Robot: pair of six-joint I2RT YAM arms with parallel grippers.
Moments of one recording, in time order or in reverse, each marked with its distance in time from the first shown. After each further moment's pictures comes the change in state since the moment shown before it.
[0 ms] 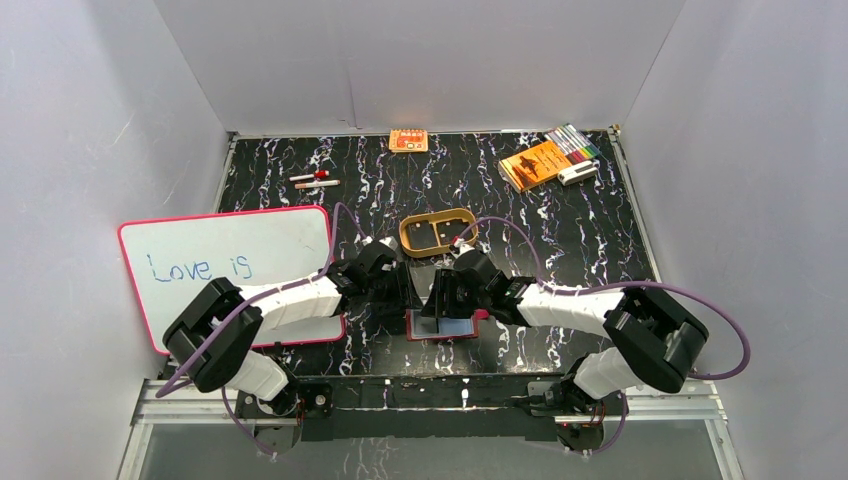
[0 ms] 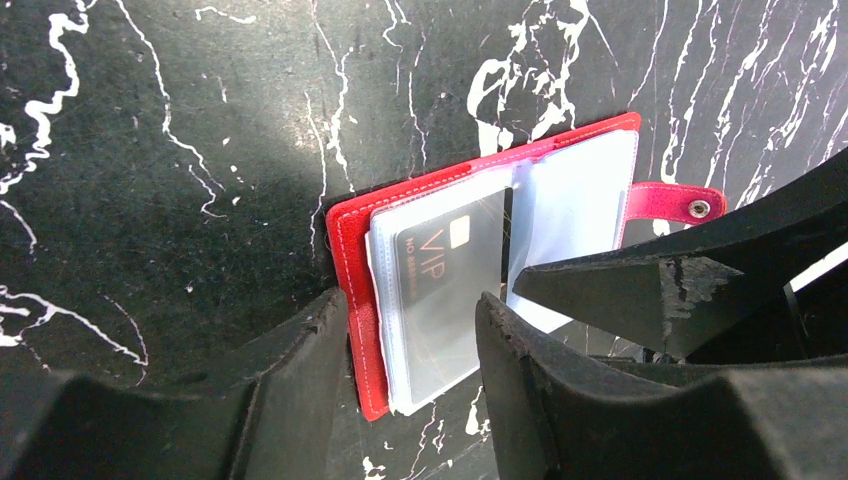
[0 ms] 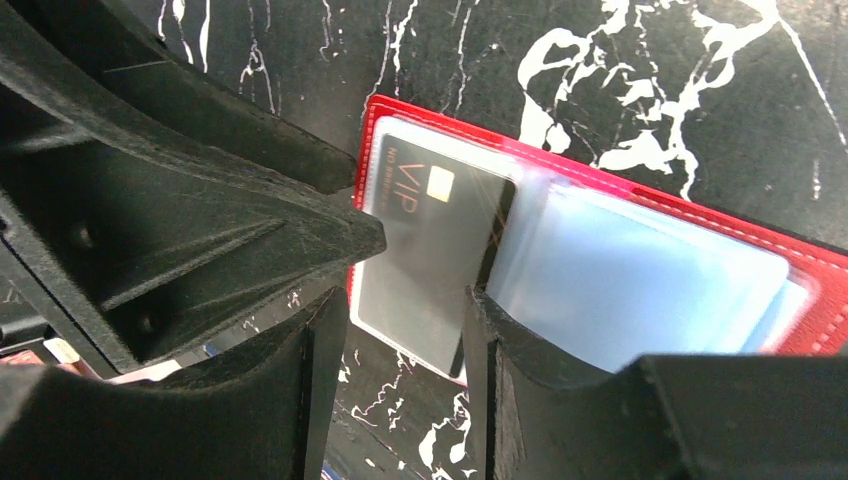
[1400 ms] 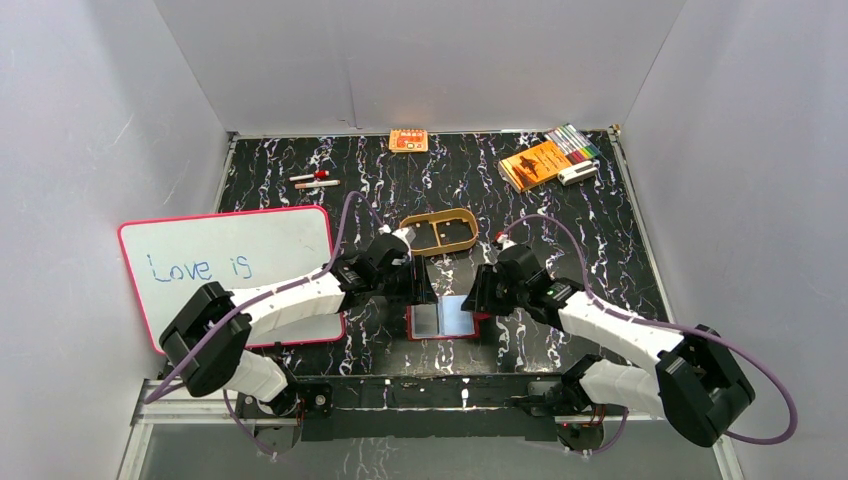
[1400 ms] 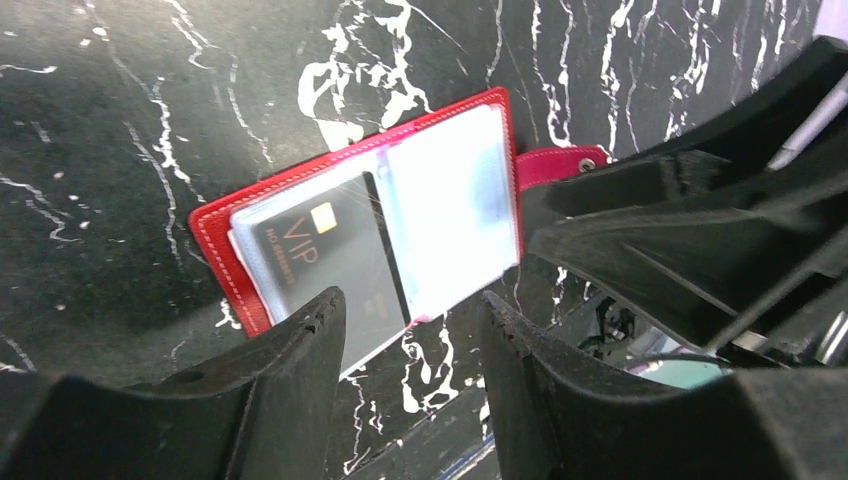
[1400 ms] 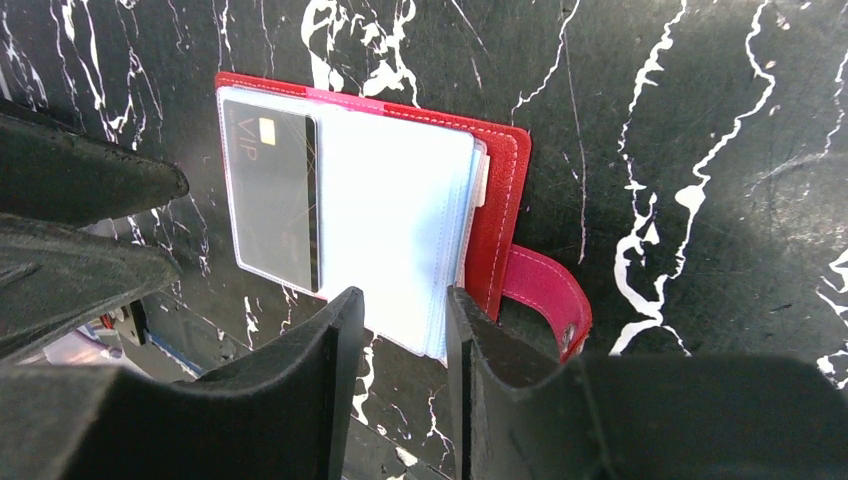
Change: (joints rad) left arm -0.068 -0.026 0.118 -0.051 0.024 0.060; right arm -0.225 -0.279 -0.099 -0.261 -0.047 -0.118
